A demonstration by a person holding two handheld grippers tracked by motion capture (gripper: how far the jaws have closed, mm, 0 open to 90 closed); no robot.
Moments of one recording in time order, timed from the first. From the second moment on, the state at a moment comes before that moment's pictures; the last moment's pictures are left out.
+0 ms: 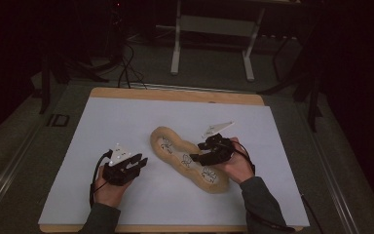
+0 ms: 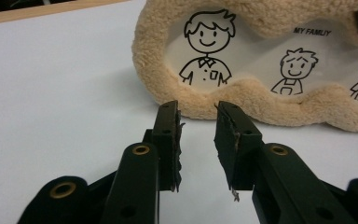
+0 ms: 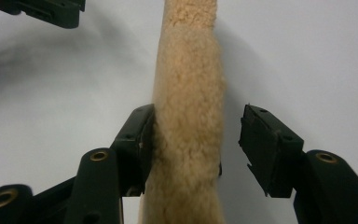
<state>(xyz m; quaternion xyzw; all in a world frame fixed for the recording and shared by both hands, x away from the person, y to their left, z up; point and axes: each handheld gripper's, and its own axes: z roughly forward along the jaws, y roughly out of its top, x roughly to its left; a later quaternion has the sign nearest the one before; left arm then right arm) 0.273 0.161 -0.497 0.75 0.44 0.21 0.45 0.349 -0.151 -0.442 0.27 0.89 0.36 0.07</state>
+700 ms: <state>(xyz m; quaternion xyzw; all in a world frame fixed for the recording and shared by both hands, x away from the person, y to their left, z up) 0.321 0.145 -0.495 0.76 0.43 0.24 0.42 0.319 -0.191 -0.454 0.33 0.84 0.43 0.07</state>
